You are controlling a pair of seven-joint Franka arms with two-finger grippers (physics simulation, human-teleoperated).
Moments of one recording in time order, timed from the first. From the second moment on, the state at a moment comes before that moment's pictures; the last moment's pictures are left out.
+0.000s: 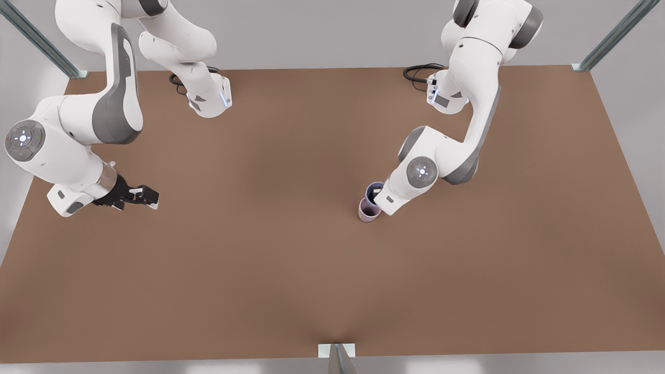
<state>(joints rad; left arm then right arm) -0.43 0.43 -0.11 -1.62 -0.12 1.89 -0.52 0.02 0.18 0.01 -1.54 0.04 1.72 0.02</state>
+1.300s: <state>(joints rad) -0.38 0.18 0.21 -1.47 -0.01 1.64 -0.48 0.01 0.17 0.01 -1.54 0.05 1.73 0.02</state>
